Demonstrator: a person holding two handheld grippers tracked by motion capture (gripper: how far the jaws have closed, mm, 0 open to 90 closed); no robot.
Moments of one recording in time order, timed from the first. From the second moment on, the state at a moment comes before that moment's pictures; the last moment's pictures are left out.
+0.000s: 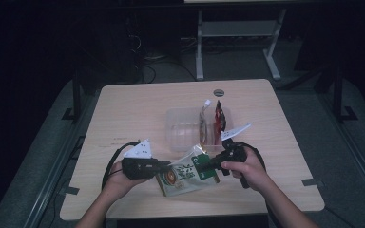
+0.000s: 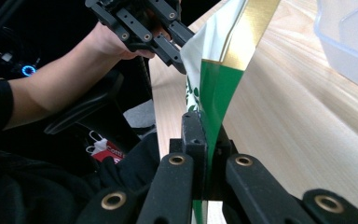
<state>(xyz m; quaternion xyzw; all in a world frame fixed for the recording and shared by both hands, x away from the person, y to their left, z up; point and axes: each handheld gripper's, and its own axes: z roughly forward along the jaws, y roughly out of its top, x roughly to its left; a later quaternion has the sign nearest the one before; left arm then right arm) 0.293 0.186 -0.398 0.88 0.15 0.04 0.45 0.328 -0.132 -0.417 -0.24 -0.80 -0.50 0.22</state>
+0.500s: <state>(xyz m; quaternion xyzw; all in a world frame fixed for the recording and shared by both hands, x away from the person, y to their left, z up) 0.294 0.167 -0.396 0.88 0.15 0.04 0.44 0.328 -0.140 -0.407 -0.24 -0.79 -0.53 0.21</state>
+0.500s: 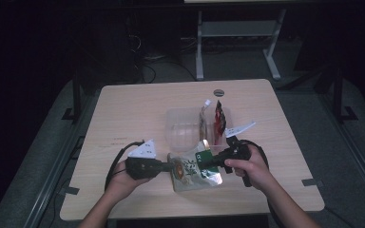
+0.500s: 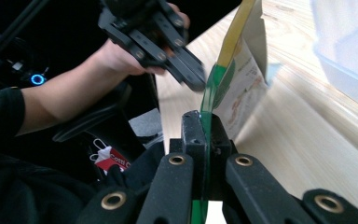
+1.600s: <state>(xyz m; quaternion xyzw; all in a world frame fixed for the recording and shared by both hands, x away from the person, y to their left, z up) 0.294 0.156 -0.374 0.87 0.14 0.04 0.48 0.330 -0.122 -0.366 -0.20 -0.76 -0.58 0.20</state>
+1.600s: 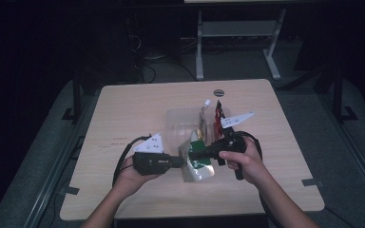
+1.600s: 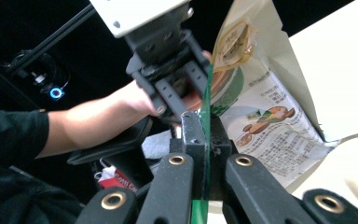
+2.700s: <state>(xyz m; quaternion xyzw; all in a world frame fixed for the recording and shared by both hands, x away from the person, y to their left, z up) 0.287 0.207 -0.421 0.88 0.22 0.01 0.43 0.409 -0.117 -0.341 -0.25 -0.75 -0.60 0.14</state>
